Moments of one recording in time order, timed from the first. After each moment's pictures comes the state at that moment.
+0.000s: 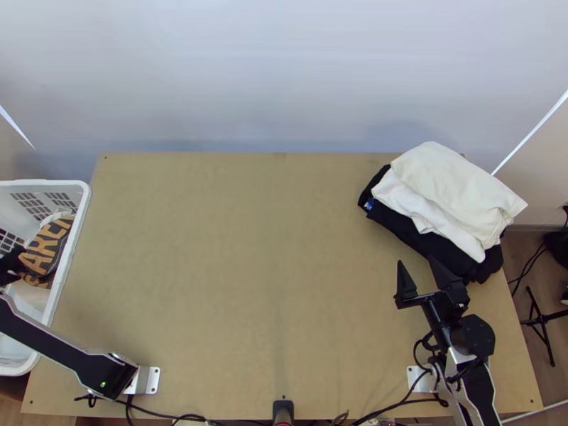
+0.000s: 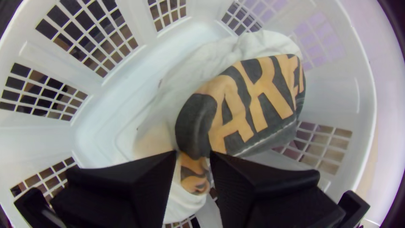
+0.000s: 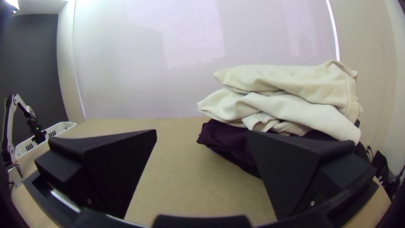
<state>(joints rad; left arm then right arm) 1.09 2.37 1.90 -0.84 0.16 0.22 0.22 0.00 0.01 0.00 -0.01 0.16</state>
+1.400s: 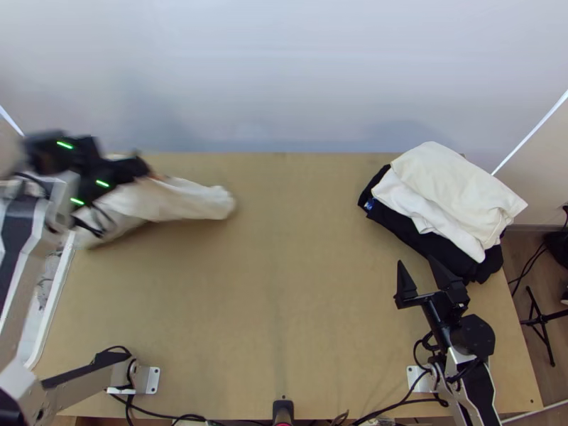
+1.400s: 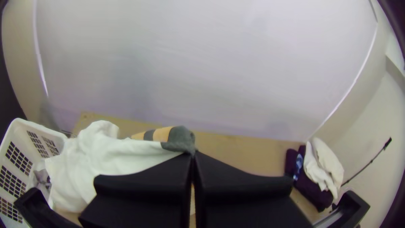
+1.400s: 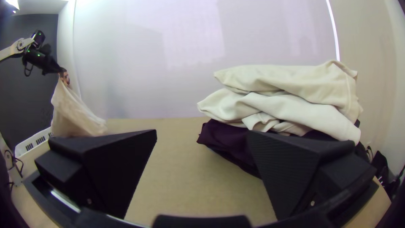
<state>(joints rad) -0.02 1.26 1.45 -0.67 0.16 -0.23 0.22 0.00 0.01 0.00 -0.01 0.16</state>
